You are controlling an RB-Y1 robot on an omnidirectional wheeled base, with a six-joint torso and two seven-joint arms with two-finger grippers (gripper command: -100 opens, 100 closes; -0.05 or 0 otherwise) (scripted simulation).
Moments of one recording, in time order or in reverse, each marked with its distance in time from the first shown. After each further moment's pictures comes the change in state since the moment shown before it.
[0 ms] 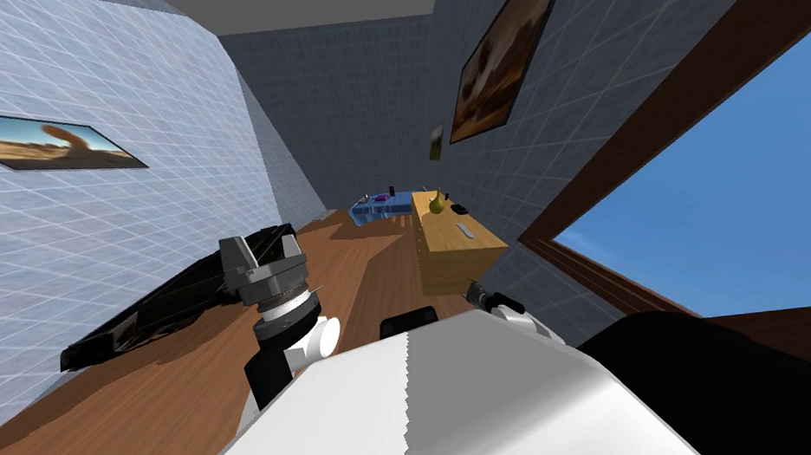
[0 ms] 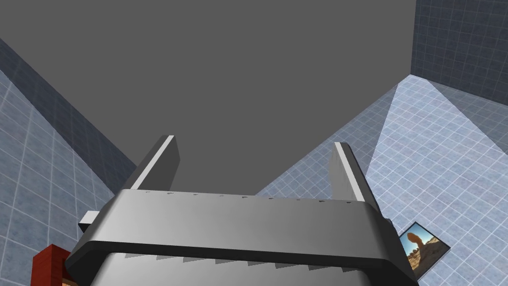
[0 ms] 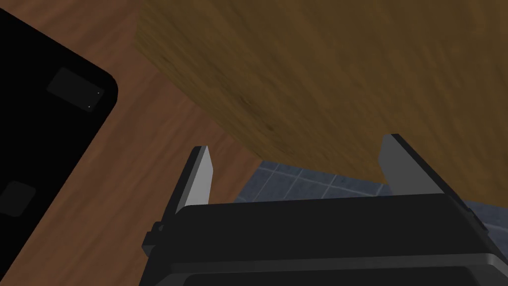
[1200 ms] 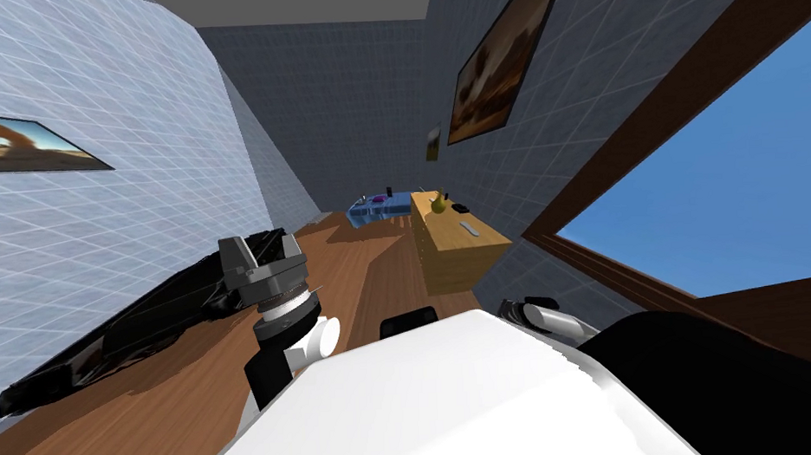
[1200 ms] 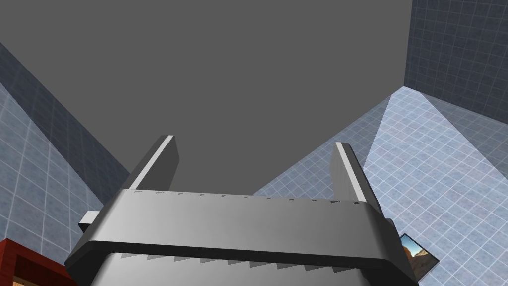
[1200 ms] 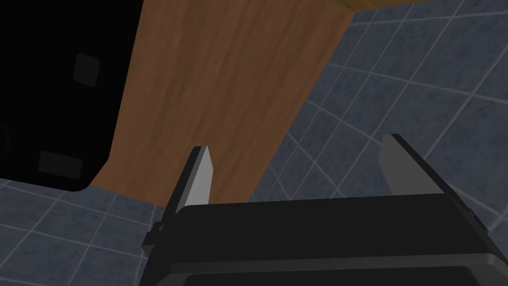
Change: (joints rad) left arm 0.000 0.000 0.000 0.000 0.000 0.000 0.000; right arm -0.012 -0.281 -0.009 0.268 -0.322 0.283 -0.124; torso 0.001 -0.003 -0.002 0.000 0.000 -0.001
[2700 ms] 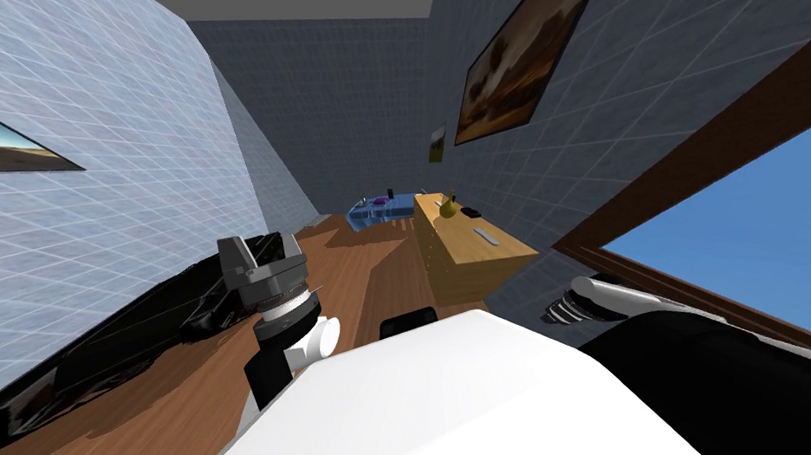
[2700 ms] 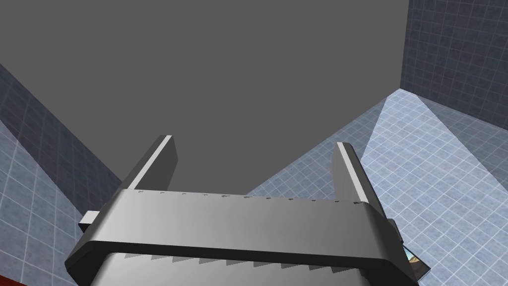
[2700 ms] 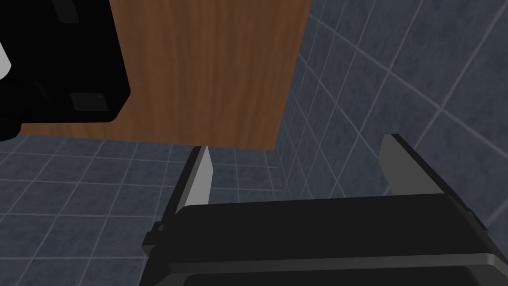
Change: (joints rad) left arm 0.000 0.000 0.000 0.000 0.000 0.000 0.000; right arm -0.060 -0.396 0.004 0.306 -0.398 0.340 -0.074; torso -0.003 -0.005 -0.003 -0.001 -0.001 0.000
